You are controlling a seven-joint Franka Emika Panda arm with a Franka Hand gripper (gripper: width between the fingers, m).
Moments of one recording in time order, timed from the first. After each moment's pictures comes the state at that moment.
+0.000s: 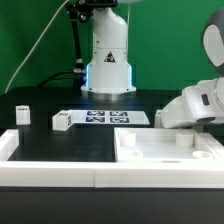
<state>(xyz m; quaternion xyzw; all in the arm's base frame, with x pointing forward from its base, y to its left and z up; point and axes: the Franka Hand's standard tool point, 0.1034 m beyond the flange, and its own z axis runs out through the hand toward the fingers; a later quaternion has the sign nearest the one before) 0.411 0.169 0.003 0.89 0.12 -0.44 0.05</state>
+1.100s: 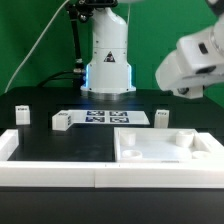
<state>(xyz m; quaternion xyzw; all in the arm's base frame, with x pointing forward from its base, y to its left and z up) 0.441 0.145 0.097 0.90 0.17 -0.40 0.02</state>
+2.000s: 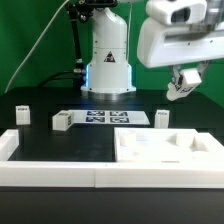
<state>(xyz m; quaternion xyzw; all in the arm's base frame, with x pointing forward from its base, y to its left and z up) 0.510 0.116 0.123 0.98 0.17 -0.07 -0.02</state>
